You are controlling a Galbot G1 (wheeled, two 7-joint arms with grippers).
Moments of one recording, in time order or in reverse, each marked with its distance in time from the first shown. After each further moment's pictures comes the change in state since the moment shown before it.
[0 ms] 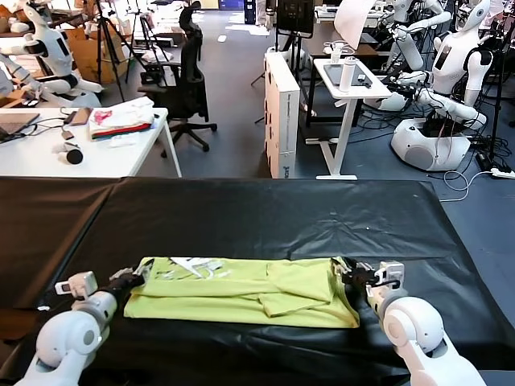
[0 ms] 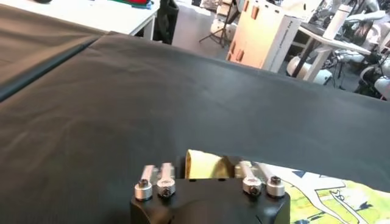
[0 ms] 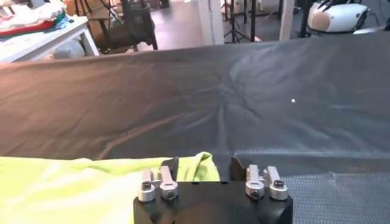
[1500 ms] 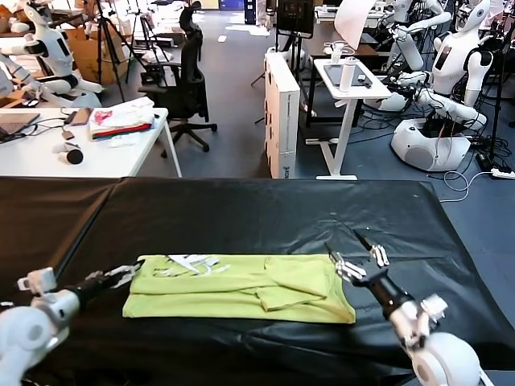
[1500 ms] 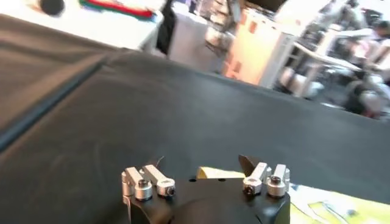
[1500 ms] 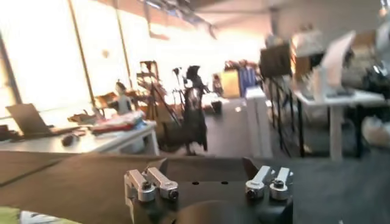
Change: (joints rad) left arm 0.100 0.295 -0.172 0.052 -0.468 0.137 0.167; right arm -0.431 -0.152 0.190 0.140 -0.133 0.949 -0.448
